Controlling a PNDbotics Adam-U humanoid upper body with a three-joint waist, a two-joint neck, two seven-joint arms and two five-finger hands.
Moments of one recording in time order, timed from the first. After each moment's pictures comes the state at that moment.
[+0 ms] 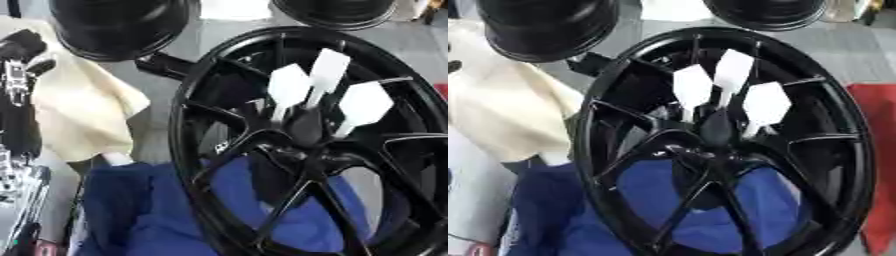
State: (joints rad) left arm -0.21 0.35 0.16 -1.98 0.05 -0.10 0.33; right arm -0.71 -0.53 0.01 -1.80 -0.01 0.20 -0.34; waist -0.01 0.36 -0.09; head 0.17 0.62
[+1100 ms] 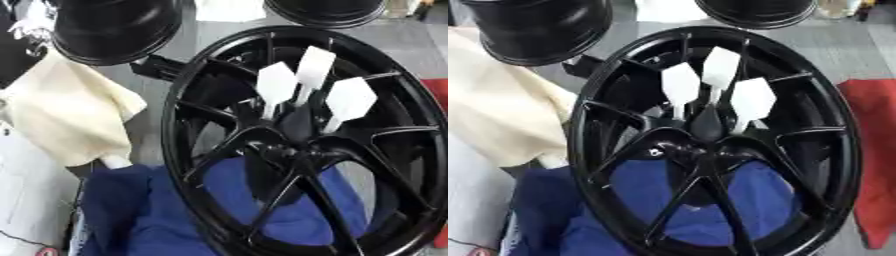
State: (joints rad) left arm -0.46 0.89 0.00 -1.98 -0.07 0.01 0.00; right arm -0.70 -0.52 0.01 -1.80 0.00 0.20 -0.34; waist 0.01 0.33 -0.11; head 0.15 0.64
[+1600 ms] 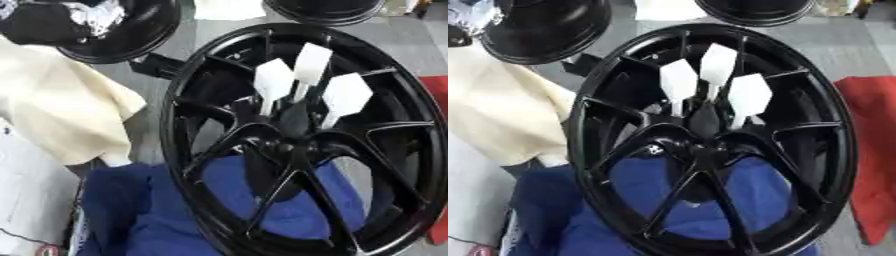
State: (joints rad) left arm -0.73 1.00 -0.15 -1.94 -0.18 0.02 -0.38; right arm -0.70 -0.52 0.02 -1.80 0.01 0.20 -0.33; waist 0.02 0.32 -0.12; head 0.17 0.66
